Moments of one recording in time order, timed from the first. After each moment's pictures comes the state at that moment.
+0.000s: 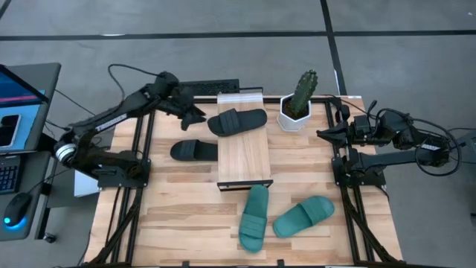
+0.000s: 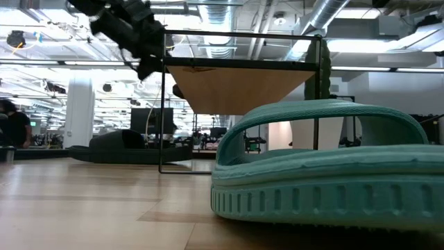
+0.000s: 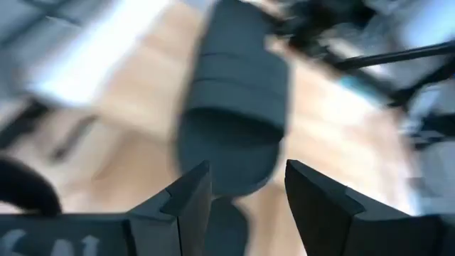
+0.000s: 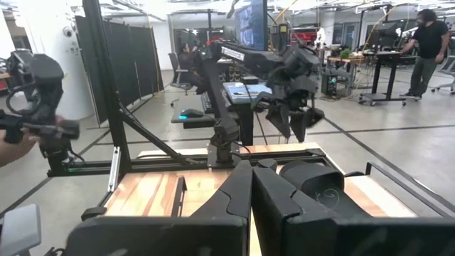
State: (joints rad) left arm 0.78 1.18 0.97 -0.48 0.62 0.04; right arm 0.00 0.39 0.79 -0.40 0.00 0.00
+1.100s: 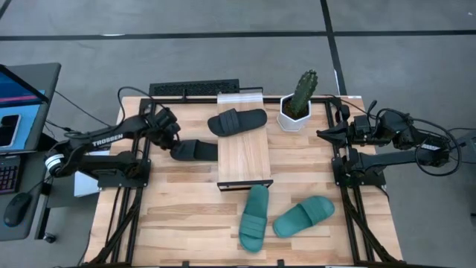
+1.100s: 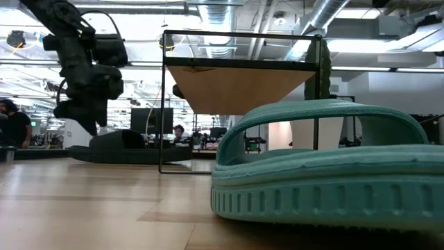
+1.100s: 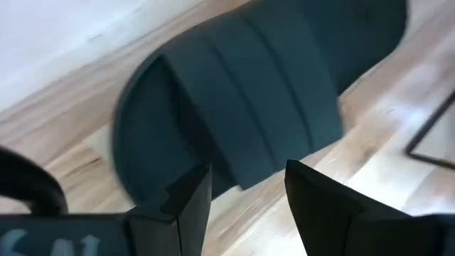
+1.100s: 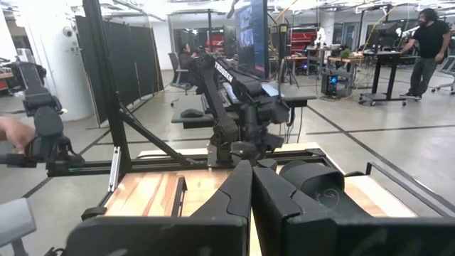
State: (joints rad) left arm 0.68 1.03 0.56 -0.71 0.34 -0.39; right arm 0.00 0.39 0.79 -0.40 0.00 0.00
